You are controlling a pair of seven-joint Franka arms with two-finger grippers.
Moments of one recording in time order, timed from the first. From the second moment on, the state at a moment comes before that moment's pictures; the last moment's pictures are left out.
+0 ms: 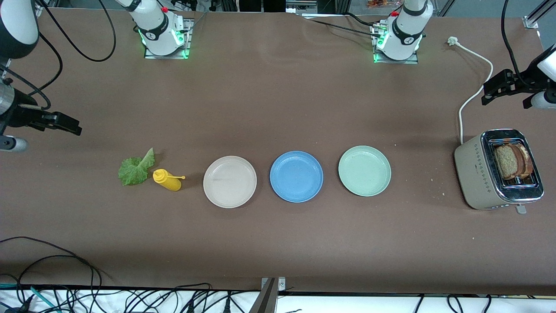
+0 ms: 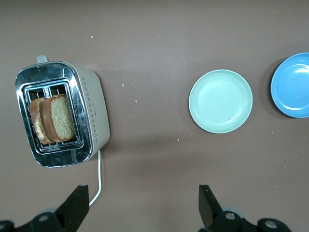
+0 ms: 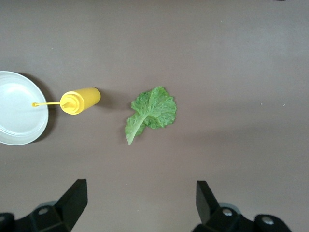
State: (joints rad) left arm 0.05 0.00 -0.04 -1.54 0.02 1.52 0.09; right arm 0.09 0.17 -0.12 -1.52 0.00 1.63 0.08
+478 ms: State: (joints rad) left arm 0.05 0.00 -0.04 -1.54 0.02 1.52 0.09; right arm 0.09 0.18 -0.12 -1.51 0.00 1.63 0.08
